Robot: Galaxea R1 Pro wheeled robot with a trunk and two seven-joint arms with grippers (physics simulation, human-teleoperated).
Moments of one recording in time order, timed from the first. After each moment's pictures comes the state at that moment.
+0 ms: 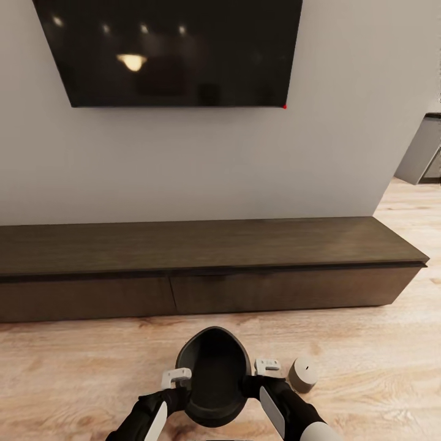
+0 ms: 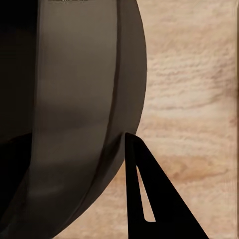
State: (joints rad) left arm -0.38 -0.17 0.07 -0.64 0.04 0.39 0.05; right arm -0.53 0.17 0.13 -0.43 -0.18 0.32 -0.10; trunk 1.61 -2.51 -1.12
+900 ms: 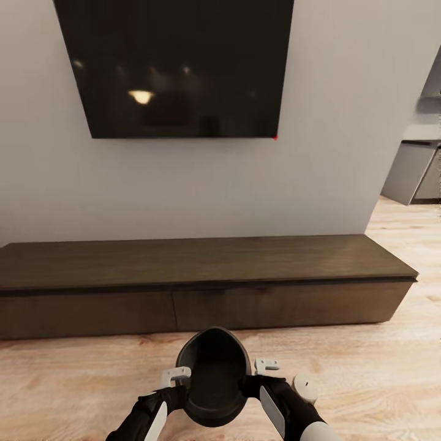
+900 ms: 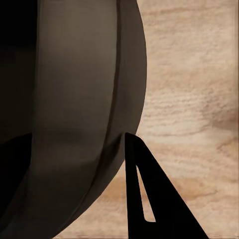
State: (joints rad) left arm -0.38 -0.17 0.07 -0.64 0.04 0.36 0.05; right arm -0.53 0.17 0.13 -0.43 -0.17 0.33 -0.10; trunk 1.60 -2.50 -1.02
